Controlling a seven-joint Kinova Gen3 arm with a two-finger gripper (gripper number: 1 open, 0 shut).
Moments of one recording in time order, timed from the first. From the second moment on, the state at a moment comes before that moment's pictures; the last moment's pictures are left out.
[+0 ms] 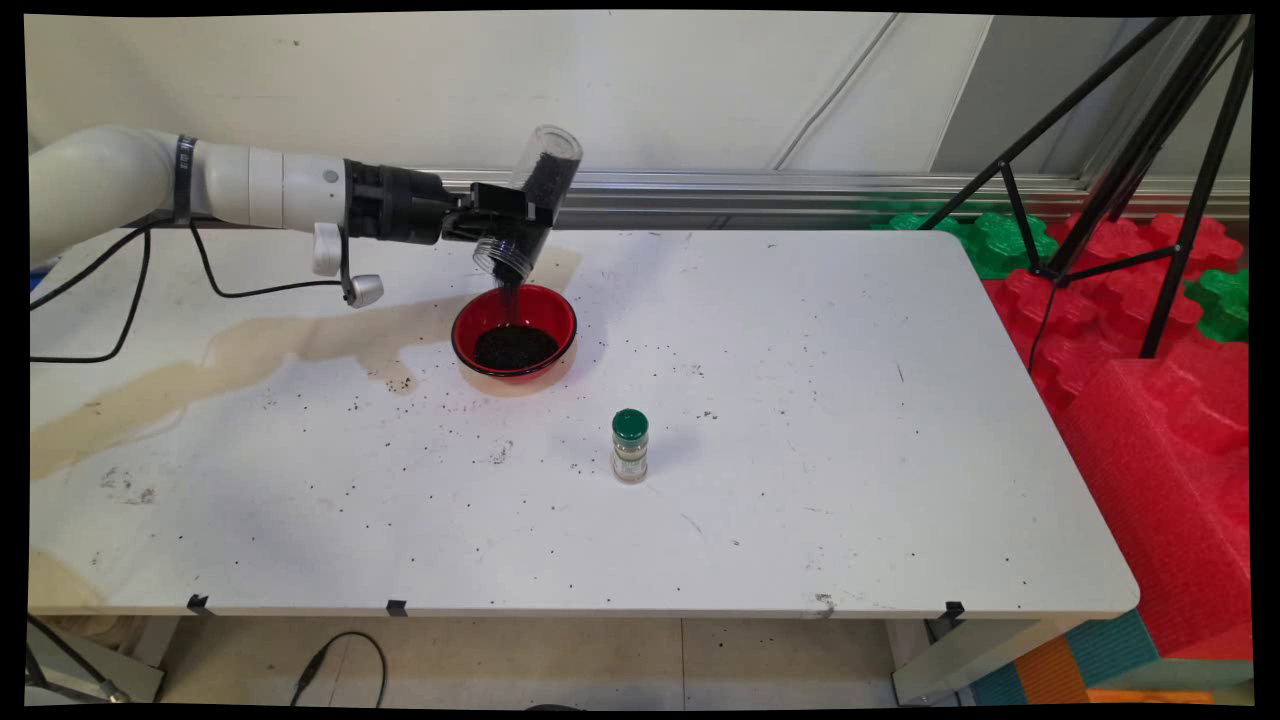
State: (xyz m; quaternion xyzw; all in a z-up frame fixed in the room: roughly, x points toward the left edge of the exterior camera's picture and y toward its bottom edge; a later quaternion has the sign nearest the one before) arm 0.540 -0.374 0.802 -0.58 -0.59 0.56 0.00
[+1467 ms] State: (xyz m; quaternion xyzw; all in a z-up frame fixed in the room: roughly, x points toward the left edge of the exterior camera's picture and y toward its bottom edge) arm 0.543 -0.369 0.799 -0.47 -0.70 0.53 0.09
